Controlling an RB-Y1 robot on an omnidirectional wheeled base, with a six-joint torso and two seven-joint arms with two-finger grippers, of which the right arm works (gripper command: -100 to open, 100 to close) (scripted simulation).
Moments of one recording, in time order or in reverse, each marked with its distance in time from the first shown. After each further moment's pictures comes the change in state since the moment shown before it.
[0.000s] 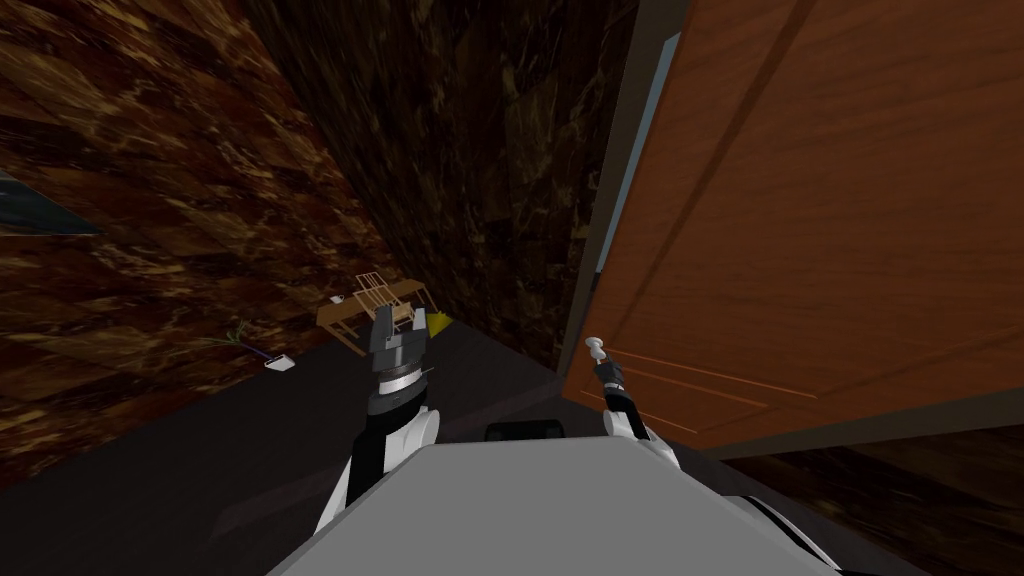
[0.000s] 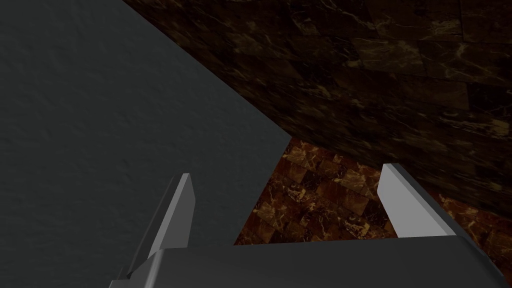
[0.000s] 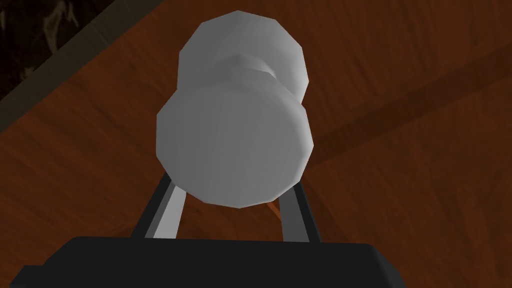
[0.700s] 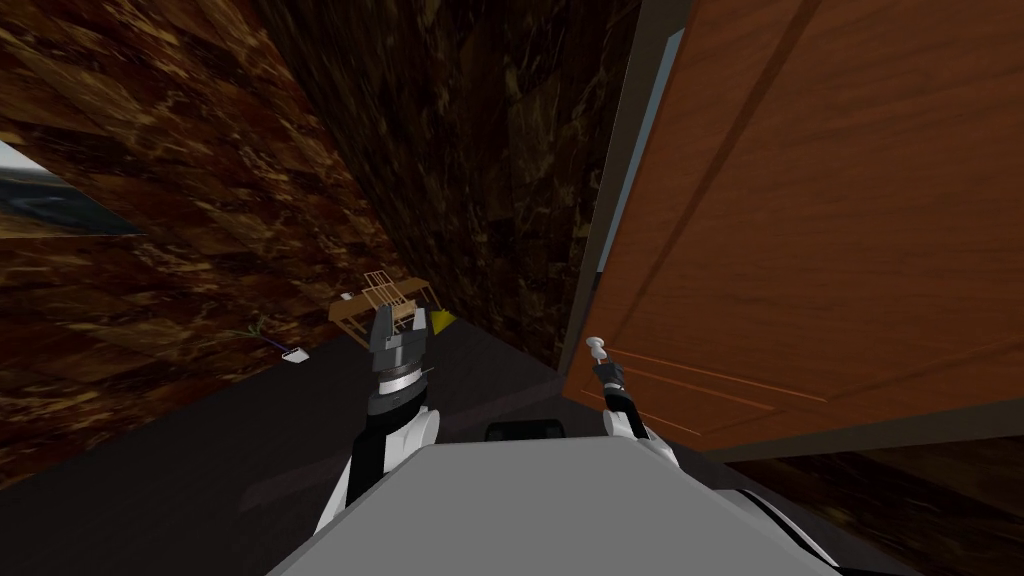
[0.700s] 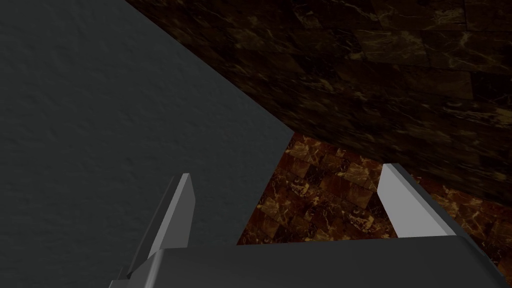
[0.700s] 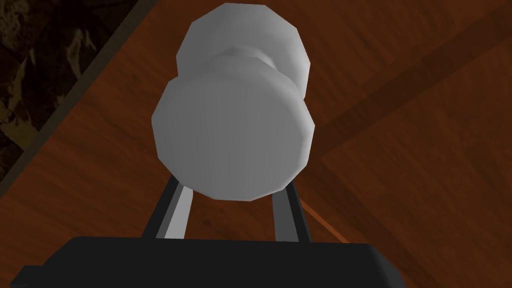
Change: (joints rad) arm -0.017 -0.001 0.003 0.036 -0.007 -0.010 -0.174
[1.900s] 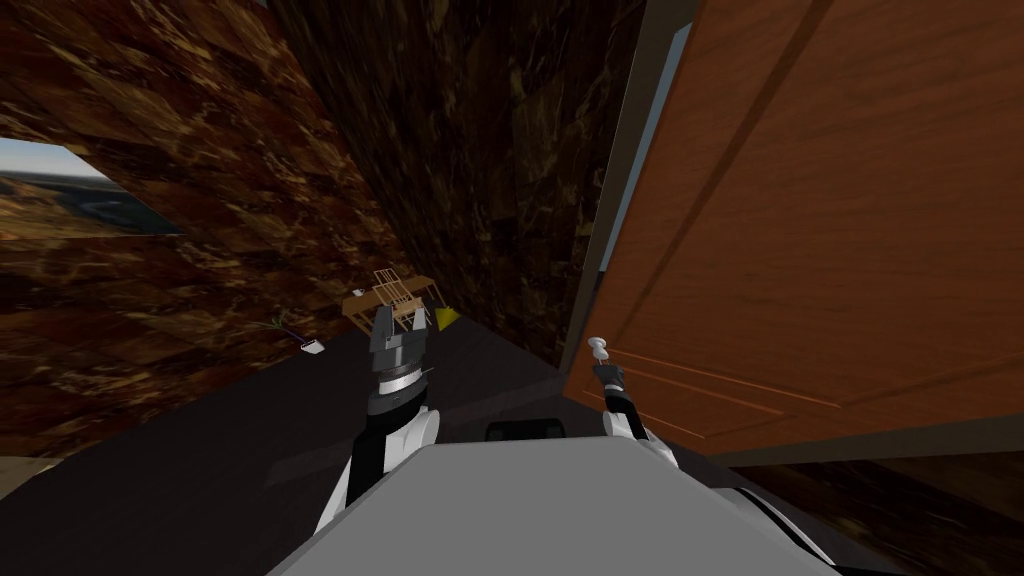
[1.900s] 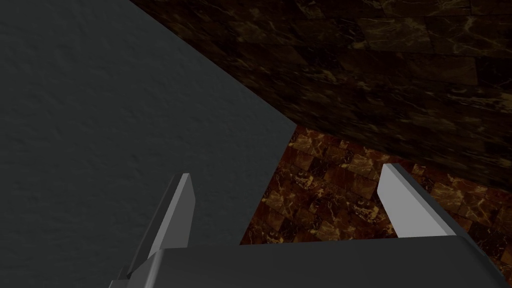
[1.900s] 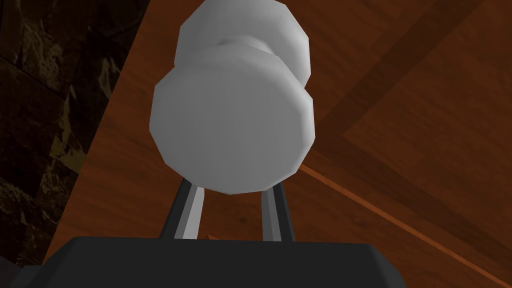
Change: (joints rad) arm -0.004 0.006 0.001 0.021 -0.010 -0.006 -0.224
